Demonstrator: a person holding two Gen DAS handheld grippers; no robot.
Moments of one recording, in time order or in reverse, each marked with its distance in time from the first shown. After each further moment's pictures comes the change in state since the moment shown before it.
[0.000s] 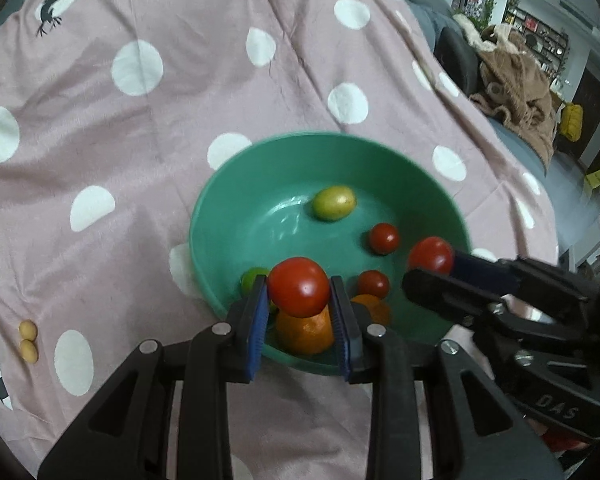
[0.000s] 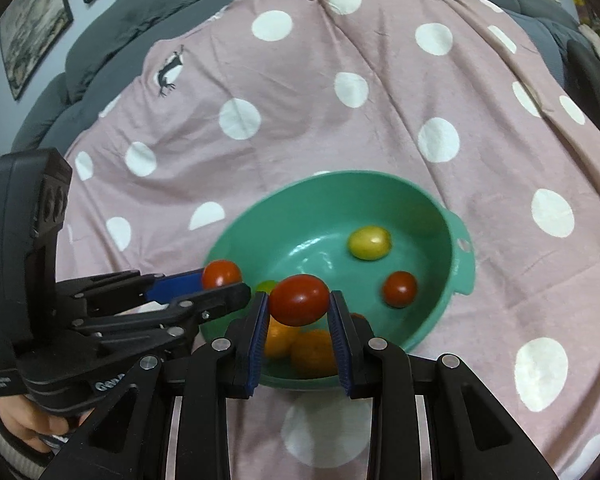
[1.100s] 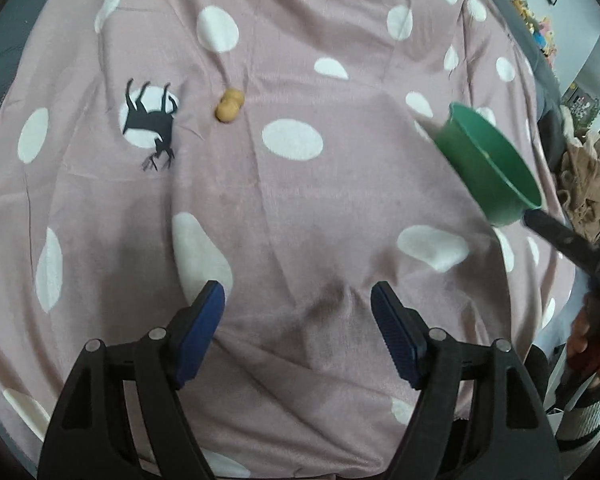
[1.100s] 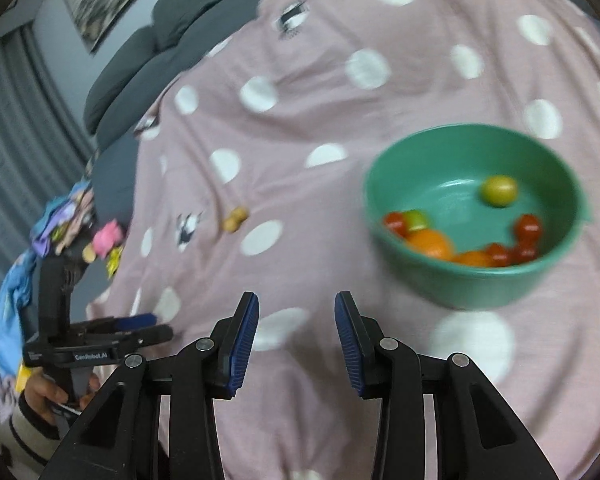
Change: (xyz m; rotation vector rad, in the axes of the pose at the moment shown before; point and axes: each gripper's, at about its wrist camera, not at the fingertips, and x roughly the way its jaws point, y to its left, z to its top) left arm -0.144 0.135 -0.204 -0.476 0.001 0.141; right arm -0.008 0.089 -0.056 -0.147 0.121 0.292
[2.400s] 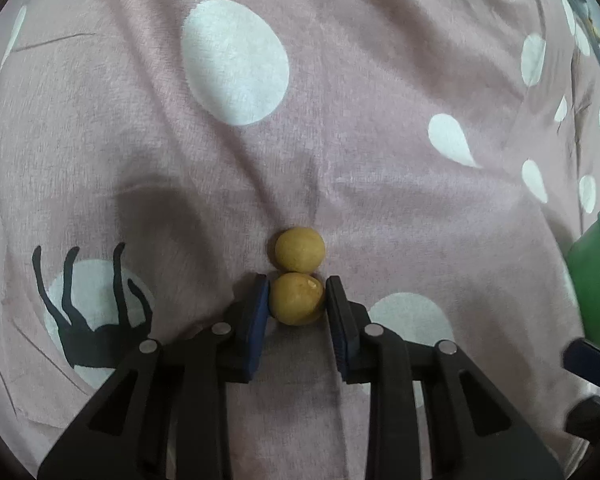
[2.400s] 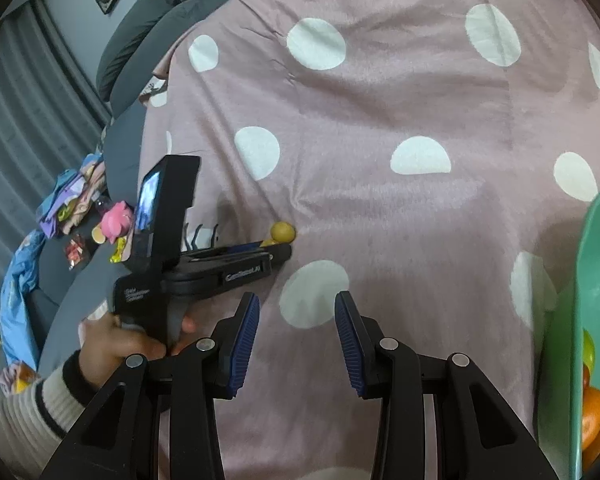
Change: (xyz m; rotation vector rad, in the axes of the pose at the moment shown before) left arm 0.139 0.059 0.163 -0.045 -0.007 0.154; right arm 0.142 0.030 0.078 -0.076 0.127 0.125
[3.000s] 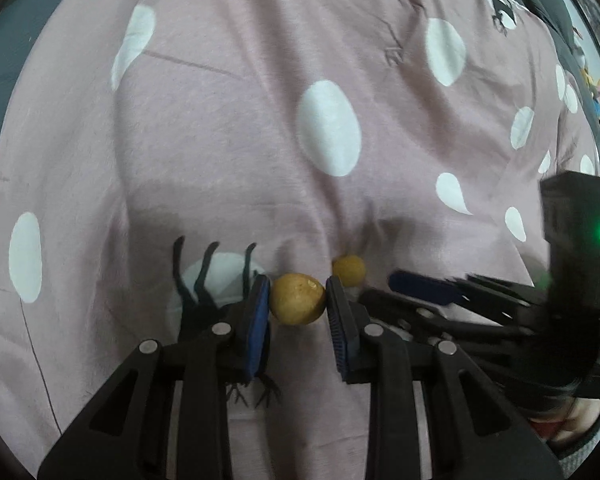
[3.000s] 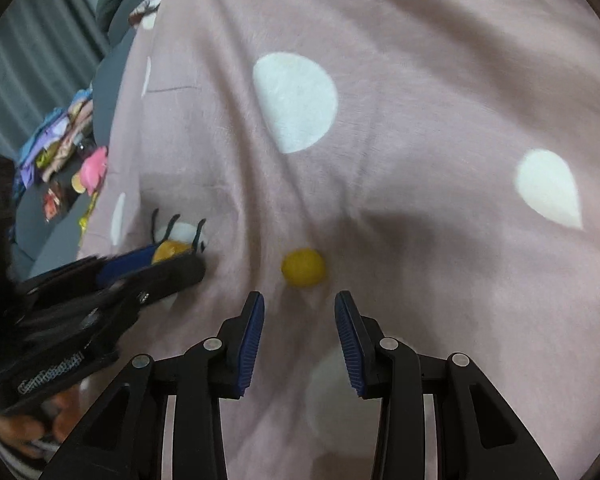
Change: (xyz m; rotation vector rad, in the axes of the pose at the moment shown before) left arm -0.067 0.070 -0.016 -0.088 -0.128 -0.037; right arm 0.128 0.040 0.042 -0.161 0.179 -0.019
